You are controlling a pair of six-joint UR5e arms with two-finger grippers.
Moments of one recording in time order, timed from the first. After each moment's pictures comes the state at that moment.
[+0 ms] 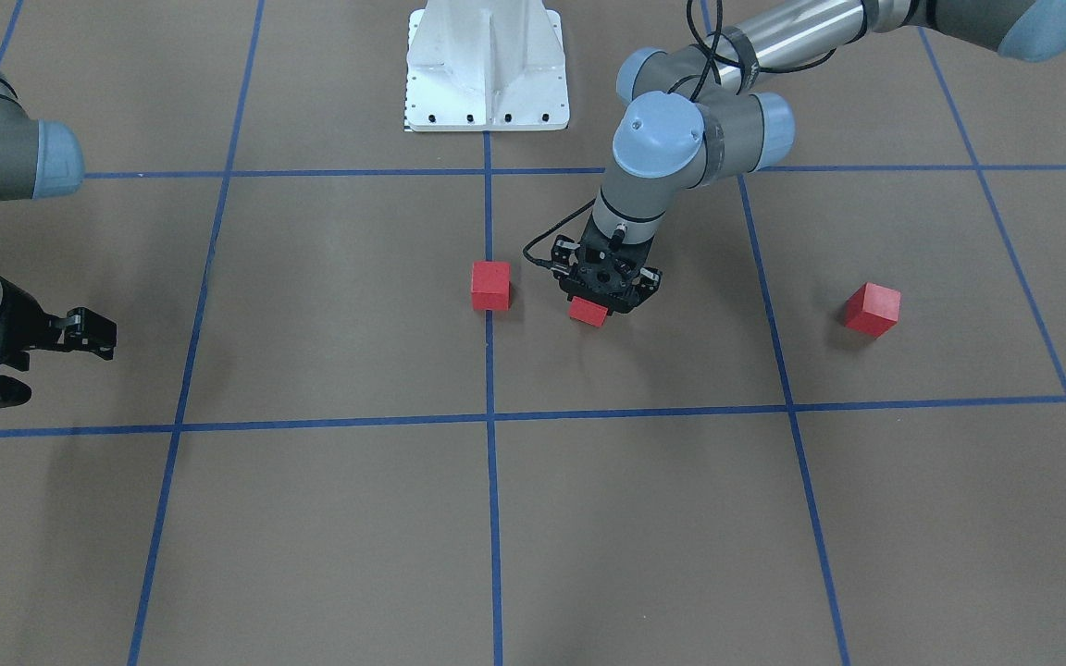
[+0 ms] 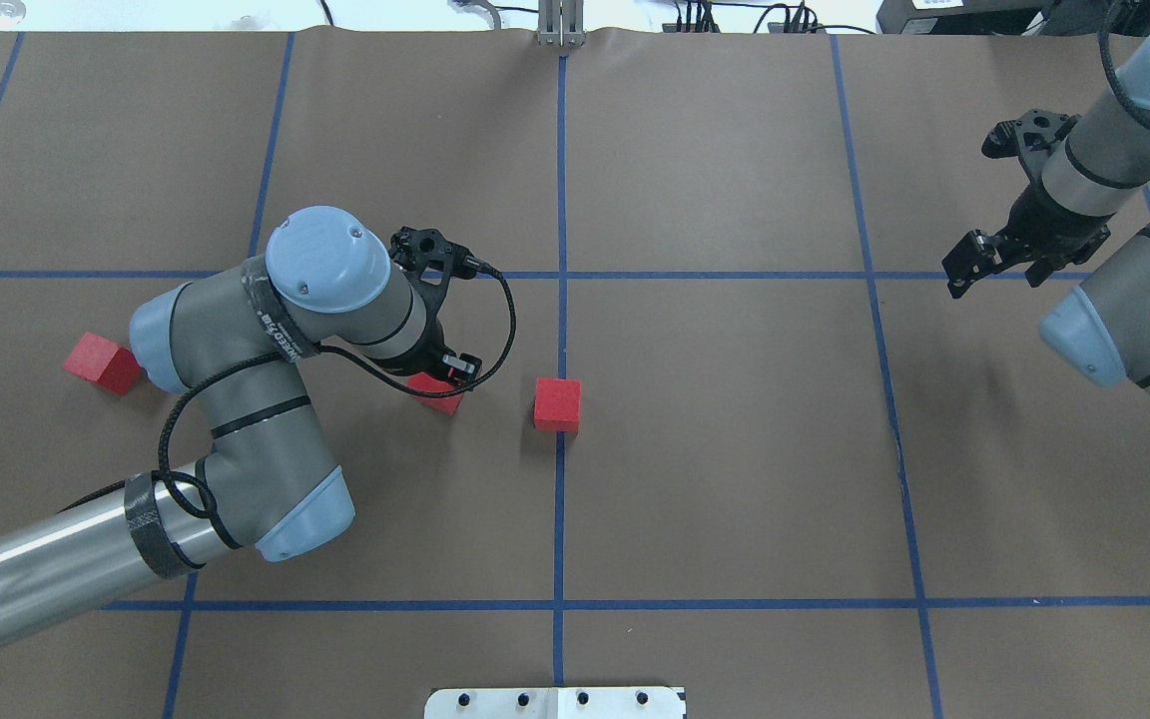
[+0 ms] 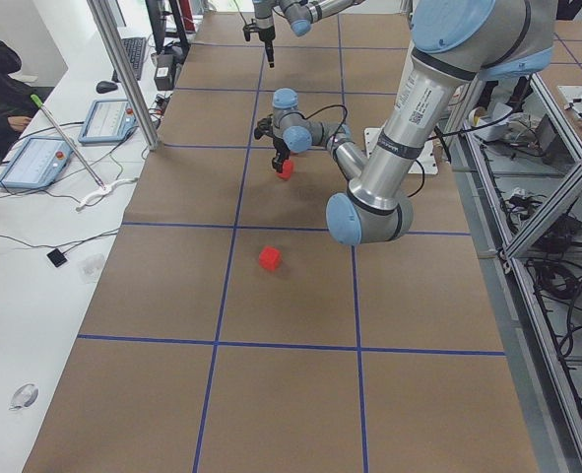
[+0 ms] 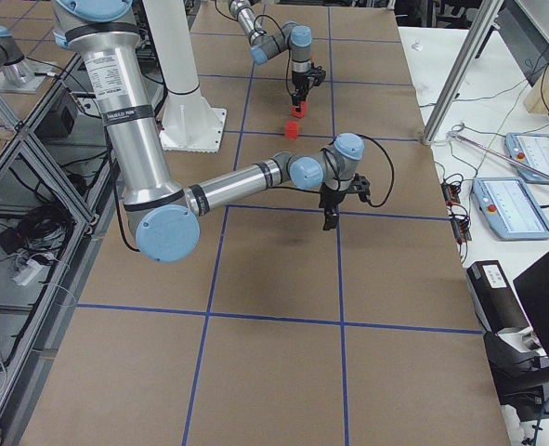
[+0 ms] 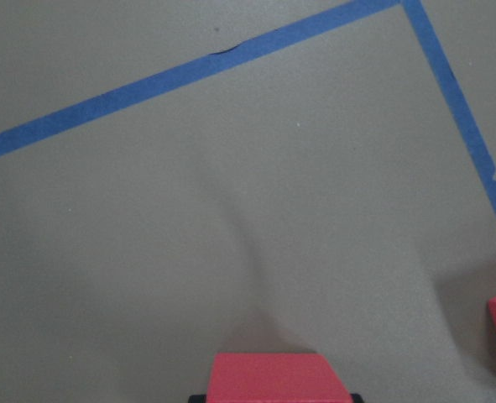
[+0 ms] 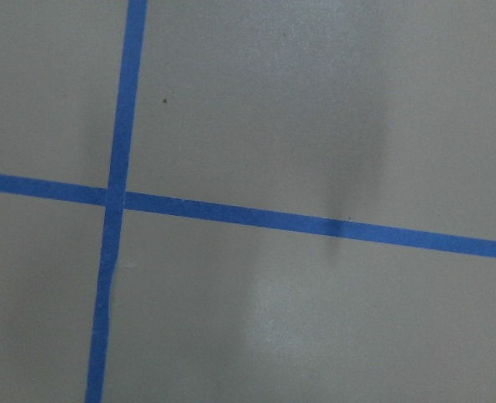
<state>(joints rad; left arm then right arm) -0.57 -2.18 -1.59 -1.80 -1.94 -0.81 1.03 -1.30 1.62 -1.55 2.23 0.50</state>
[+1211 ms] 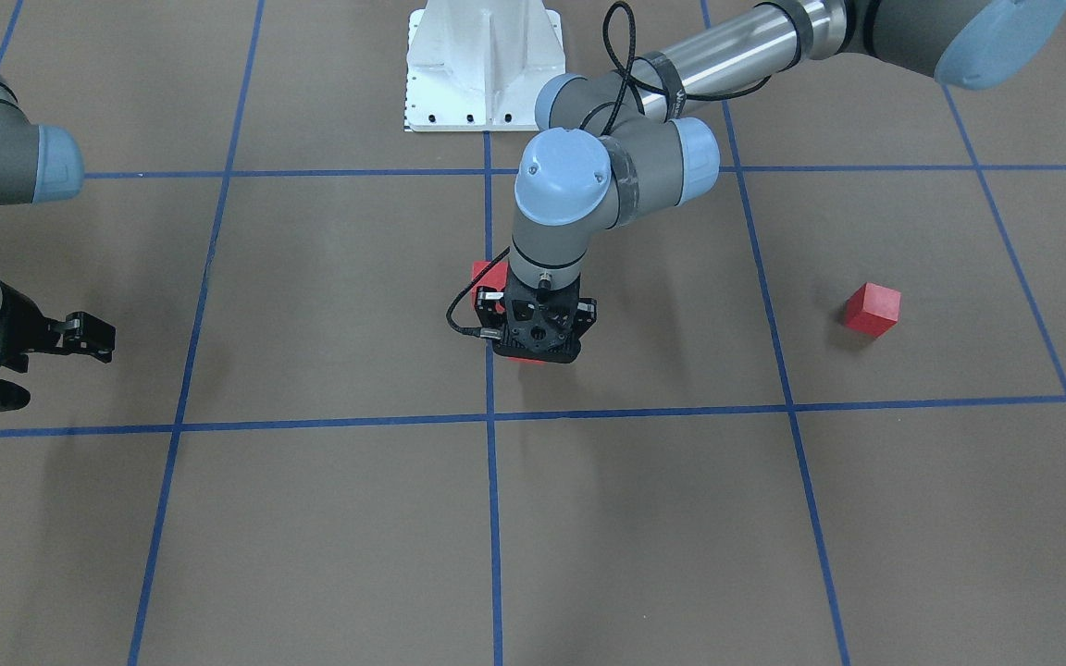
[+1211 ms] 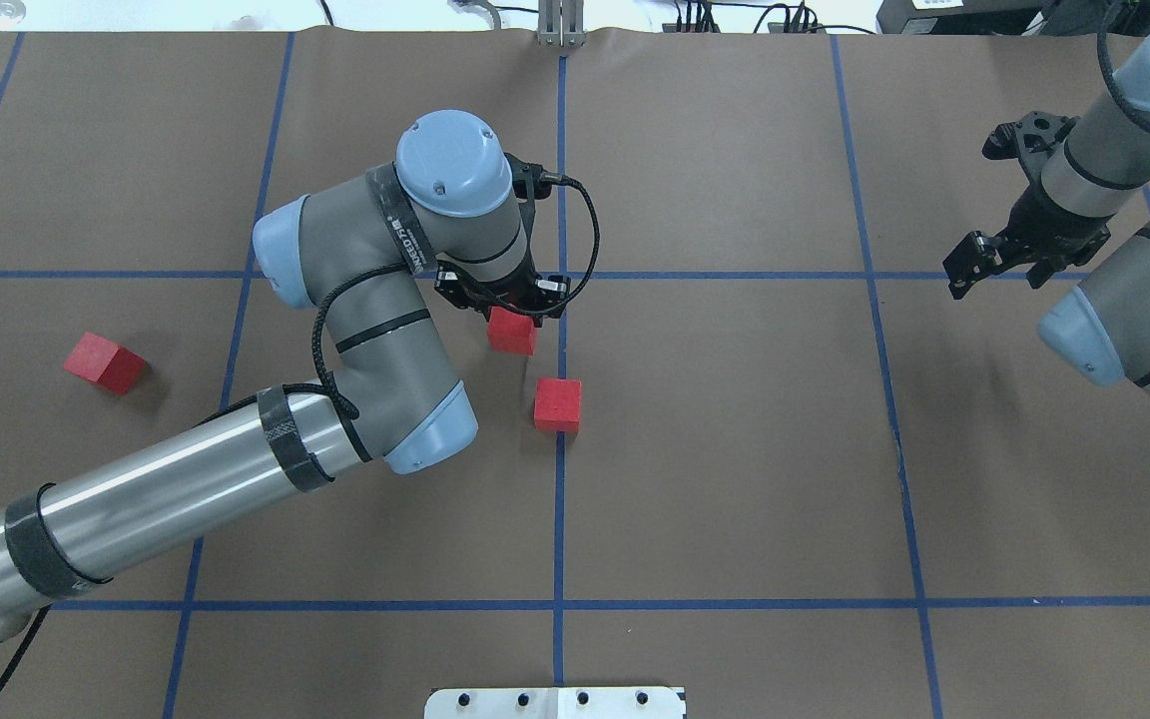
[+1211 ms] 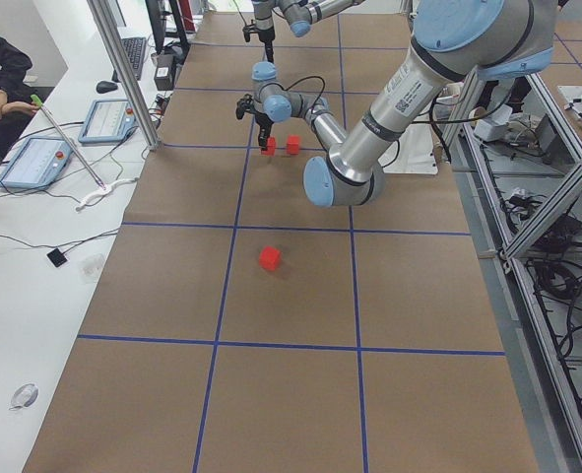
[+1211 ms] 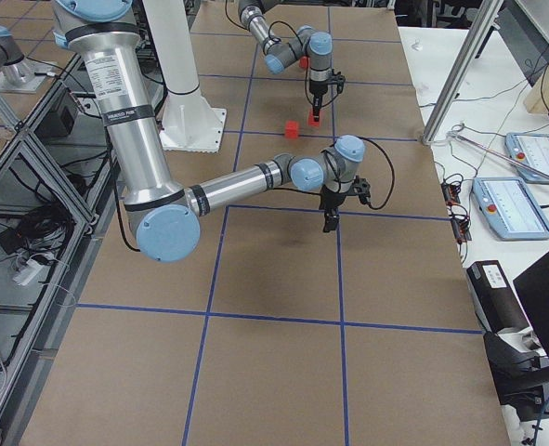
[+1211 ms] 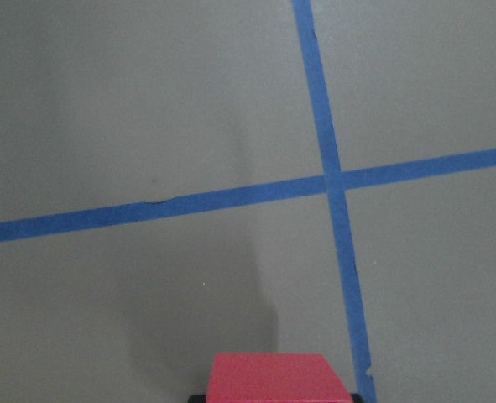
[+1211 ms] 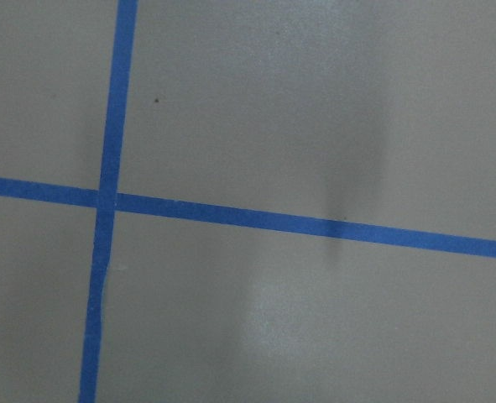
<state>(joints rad) -0.61 -2.48 -1.31 -1.72 -1.96 -1.03 1.03 -1.30 1.61 -1.55 2.22 0.50</state>
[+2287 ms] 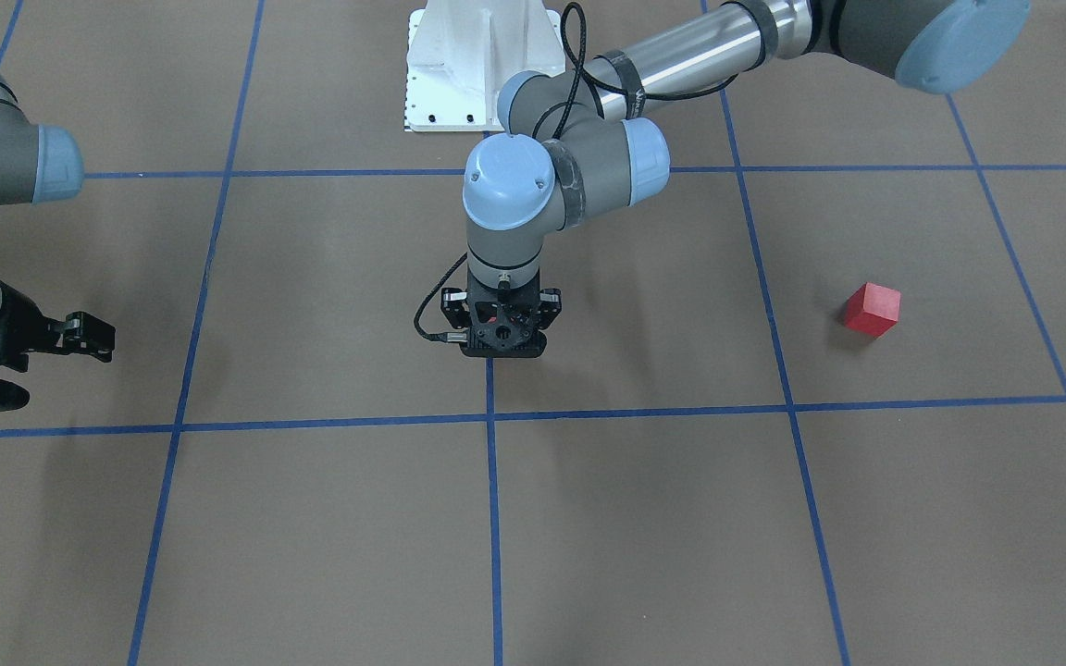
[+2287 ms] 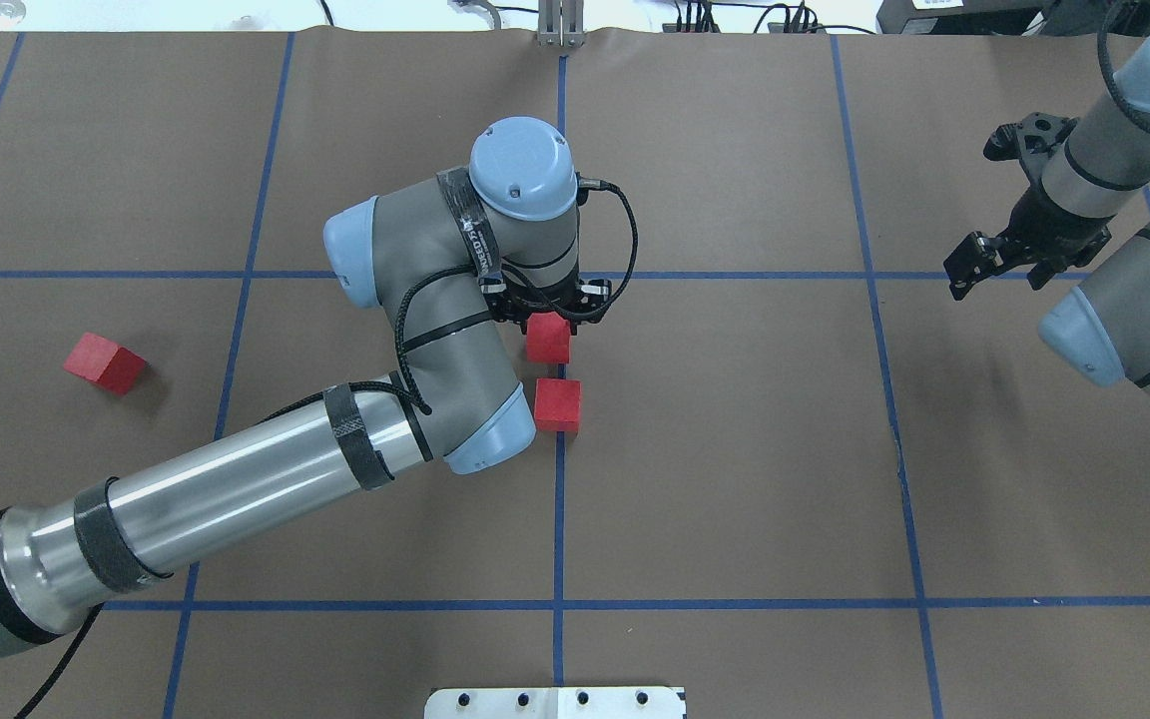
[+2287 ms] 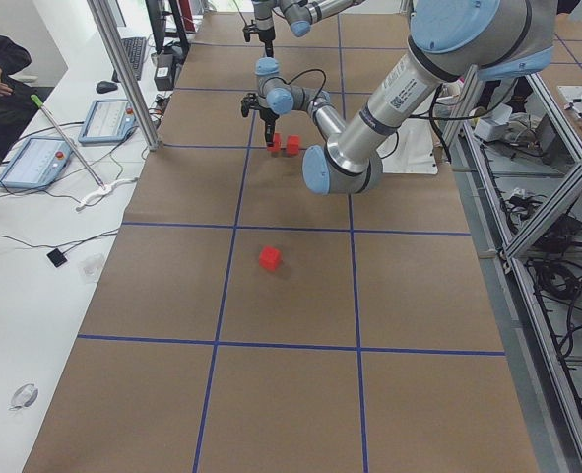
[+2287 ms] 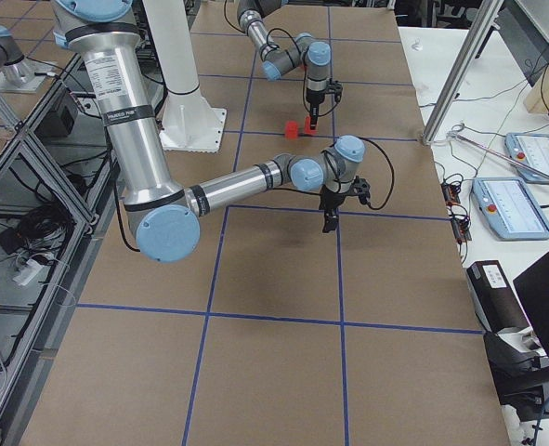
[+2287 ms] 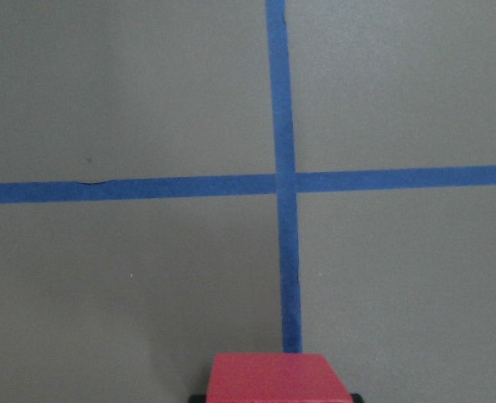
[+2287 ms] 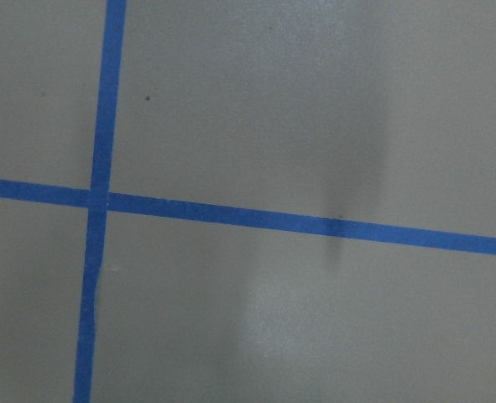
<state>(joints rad) -0.58 -2.54 -1.25 -1.68 -1.96 -1.14 1.03 -1.30 1.61 -1.55 2.23 0.51</state>
